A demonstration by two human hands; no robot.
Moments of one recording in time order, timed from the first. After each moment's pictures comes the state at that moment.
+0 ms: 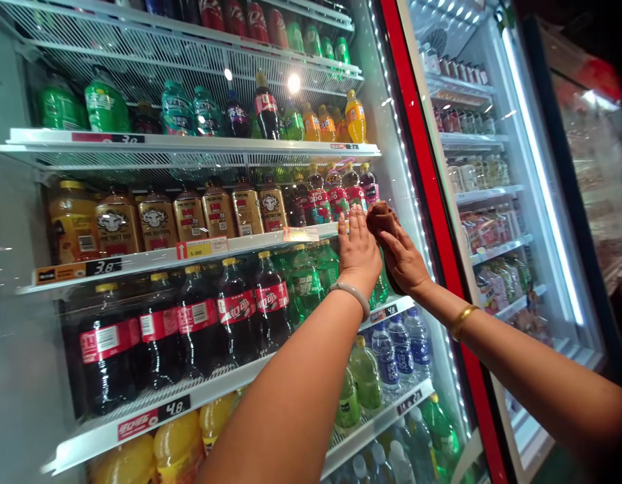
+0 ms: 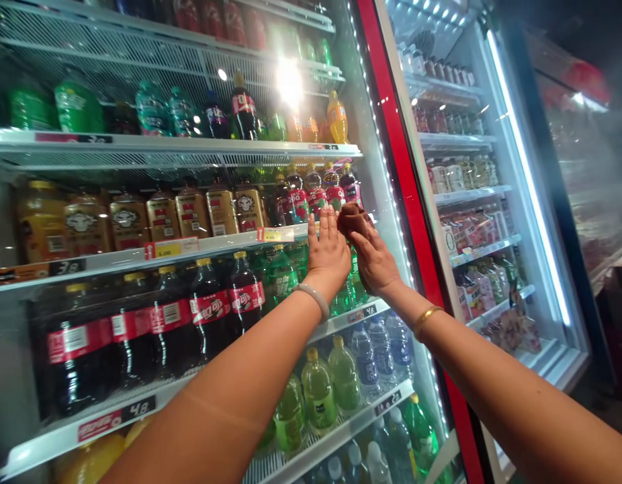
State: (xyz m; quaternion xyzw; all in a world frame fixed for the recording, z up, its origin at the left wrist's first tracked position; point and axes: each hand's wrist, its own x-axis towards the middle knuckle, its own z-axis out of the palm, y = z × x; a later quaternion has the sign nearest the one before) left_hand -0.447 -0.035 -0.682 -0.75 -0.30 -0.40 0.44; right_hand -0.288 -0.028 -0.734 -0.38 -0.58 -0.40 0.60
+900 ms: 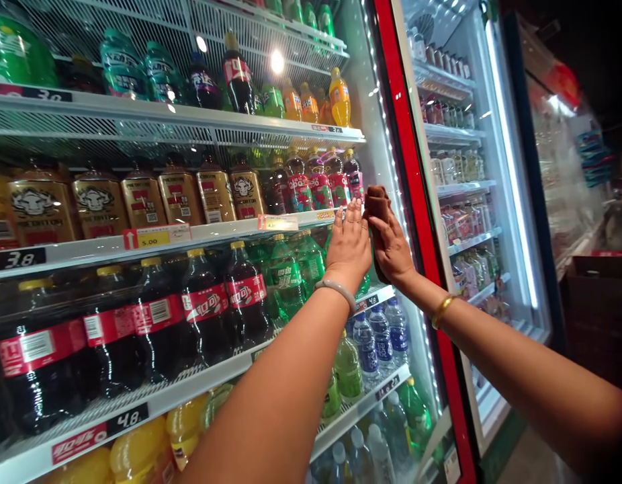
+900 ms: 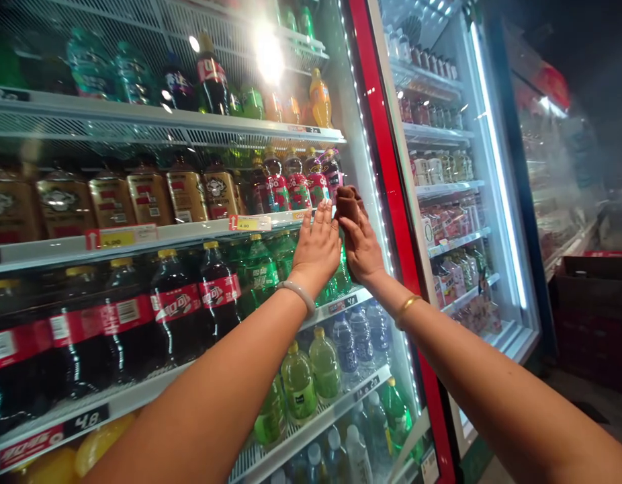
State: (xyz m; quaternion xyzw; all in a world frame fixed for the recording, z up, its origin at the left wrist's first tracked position) left_hand -0.431 -0.030 -0.694 -0.80 -0.23 -0.36 0.41; right_hand -0.257 -0.024 -0.739 -0.41 -0.55 -0.39 0.61
